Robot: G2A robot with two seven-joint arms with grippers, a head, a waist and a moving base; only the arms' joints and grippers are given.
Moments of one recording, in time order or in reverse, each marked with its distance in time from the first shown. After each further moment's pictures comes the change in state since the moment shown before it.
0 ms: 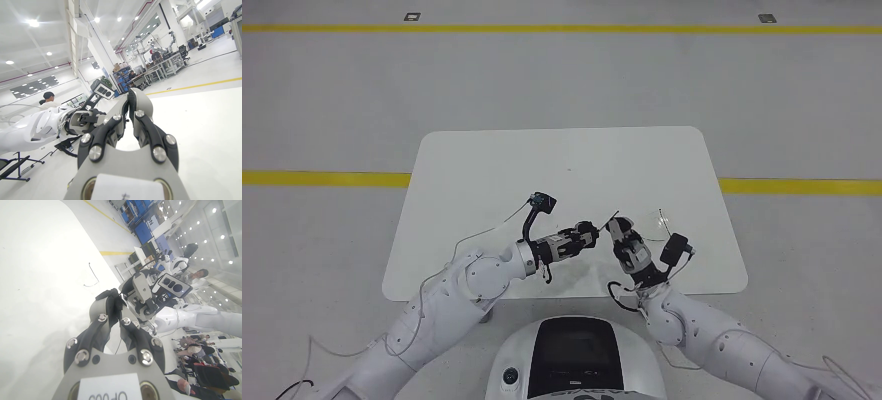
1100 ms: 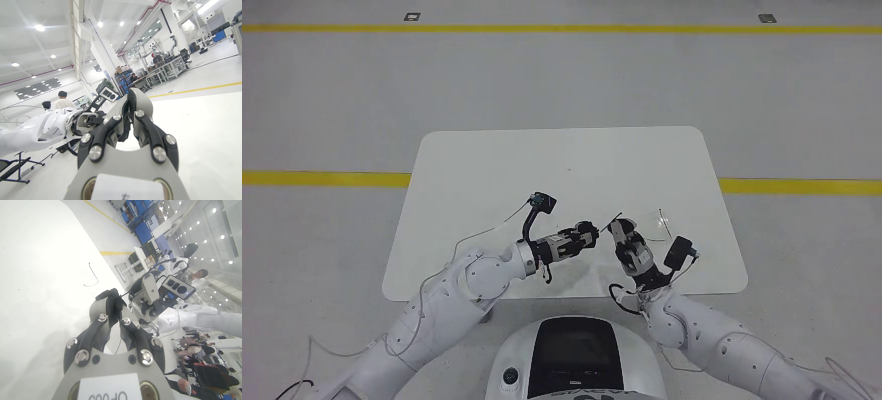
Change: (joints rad) left arm 0.000 0.000 0.000 0.000 0.000 0.000 0.000; right arm -0.006 0.016 -0.003 -0.031 -0.013 0.000 -0.035
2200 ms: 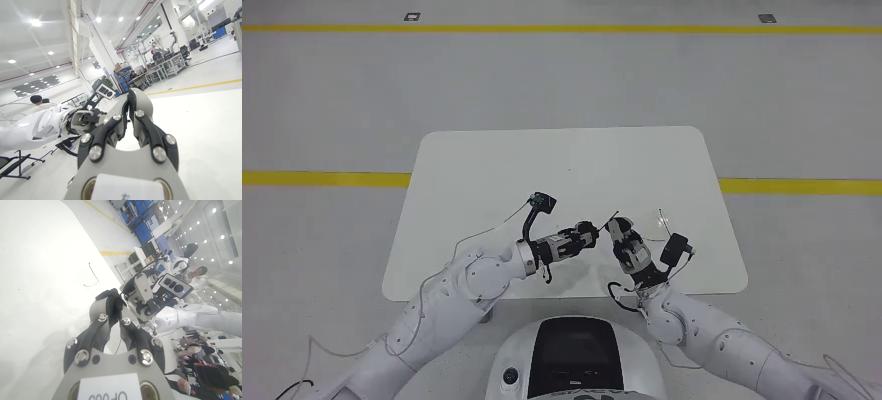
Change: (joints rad) left arm 0.000 0.000 0.000 0.000 0.000 0.000 0.000; right arm 0.019 -0.011 -0.014 0.029 0.011 0.000 0.021
